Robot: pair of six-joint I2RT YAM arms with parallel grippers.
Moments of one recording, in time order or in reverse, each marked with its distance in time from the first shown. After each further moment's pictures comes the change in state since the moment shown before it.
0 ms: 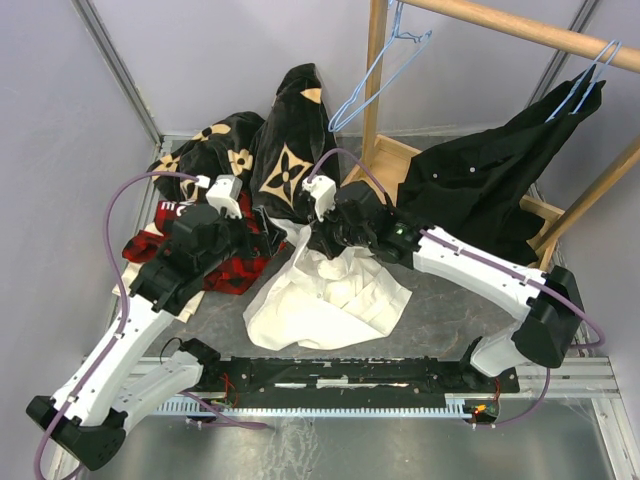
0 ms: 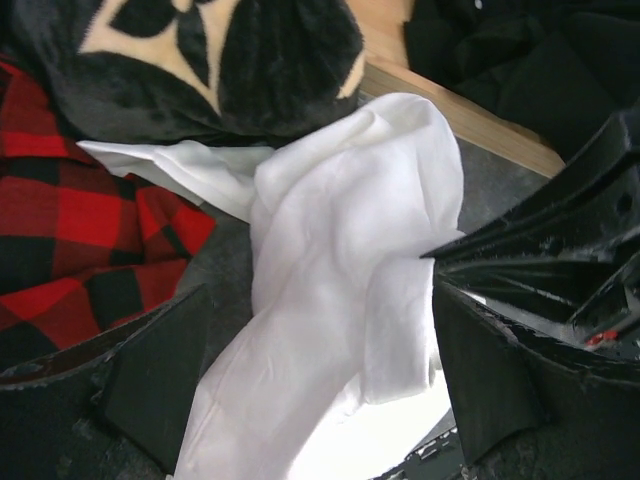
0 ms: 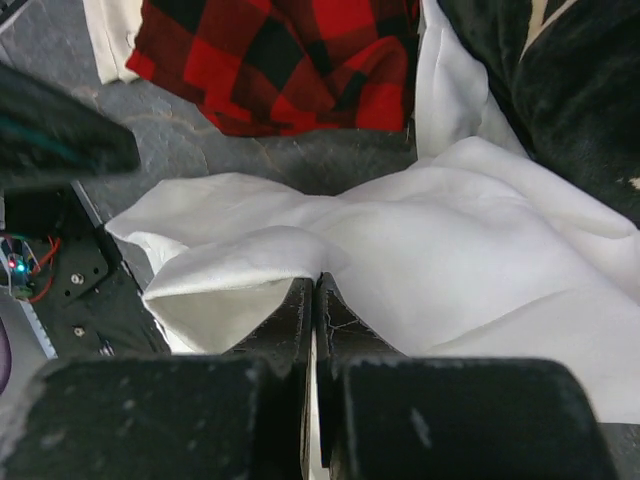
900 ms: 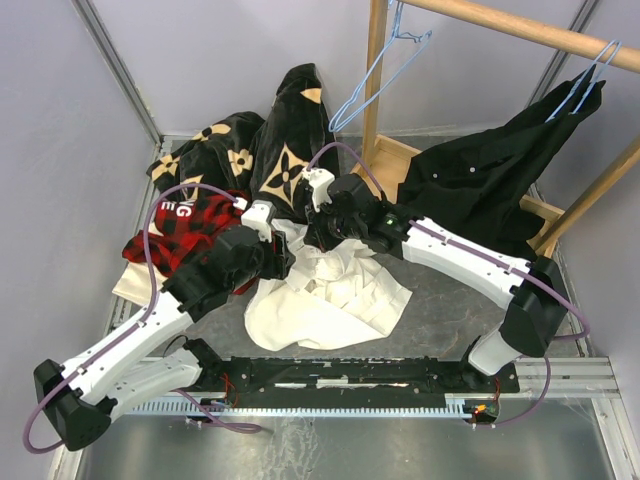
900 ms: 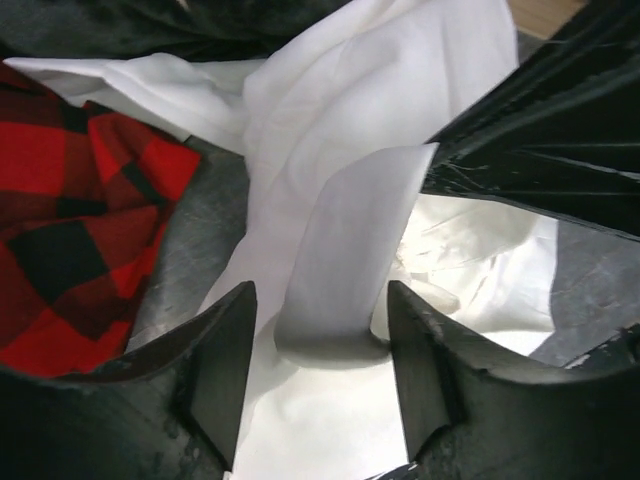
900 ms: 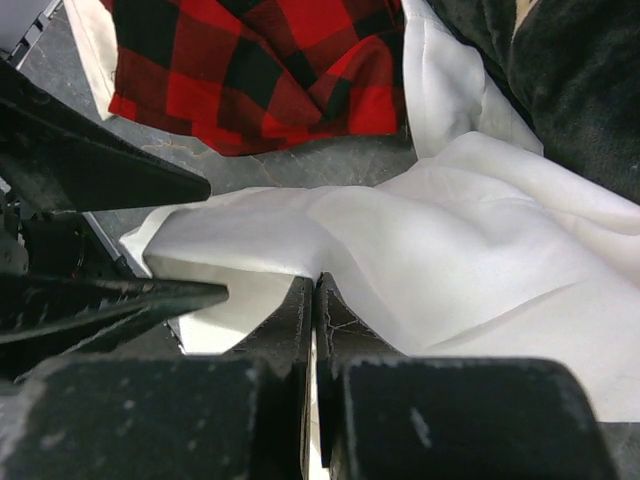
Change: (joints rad) left arm -0.230 0.042 -0.183 0.093 -0.163 -0.001; right arm -0.027 0.086 0.084 -0.026 0.019 0.132
